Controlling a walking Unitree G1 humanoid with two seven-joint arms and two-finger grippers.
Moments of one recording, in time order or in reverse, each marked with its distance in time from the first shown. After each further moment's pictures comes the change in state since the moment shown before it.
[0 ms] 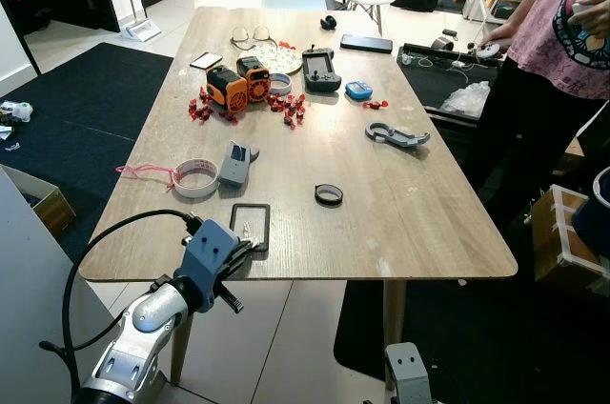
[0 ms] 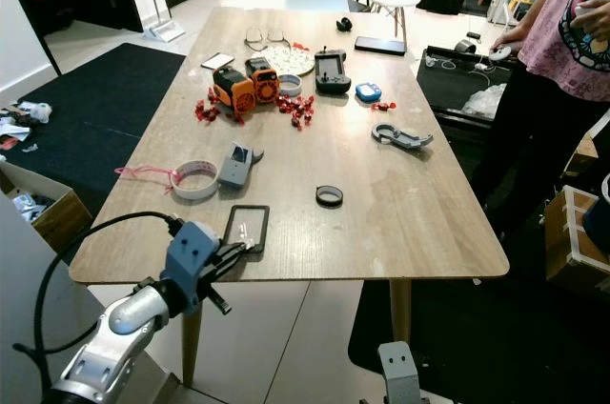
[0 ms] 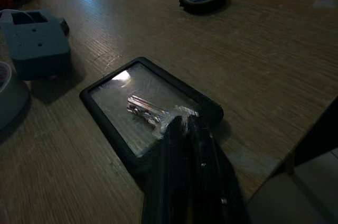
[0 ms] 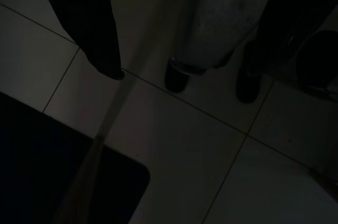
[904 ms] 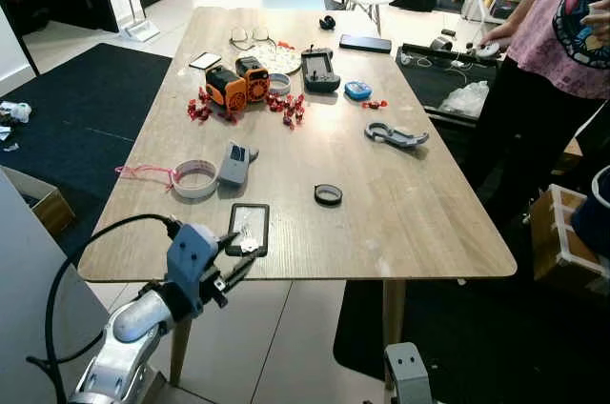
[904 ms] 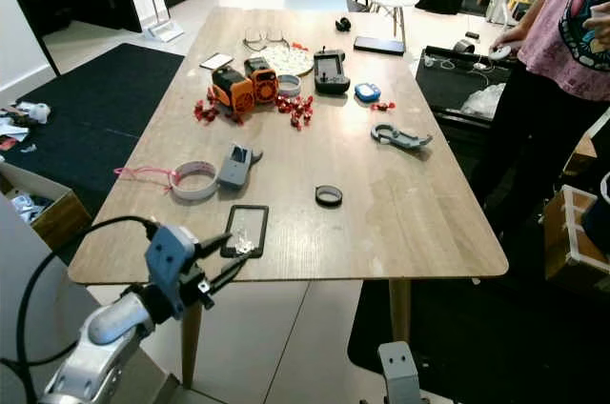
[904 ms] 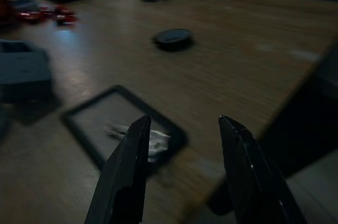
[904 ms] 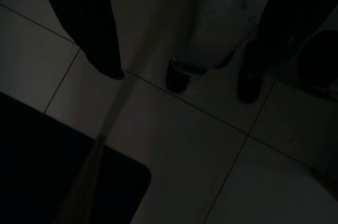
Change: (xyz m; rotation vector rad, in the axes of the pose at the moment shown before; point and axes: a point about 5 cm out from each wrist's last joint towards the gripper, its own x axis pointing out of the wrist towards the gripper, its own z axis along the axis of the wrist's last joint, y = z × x) left arm -0.021 -0.005 0.004 -0.085 -0.161 -0.137; right arm 0.000 -0.001 0.000 -0.002 0.001 -0.002
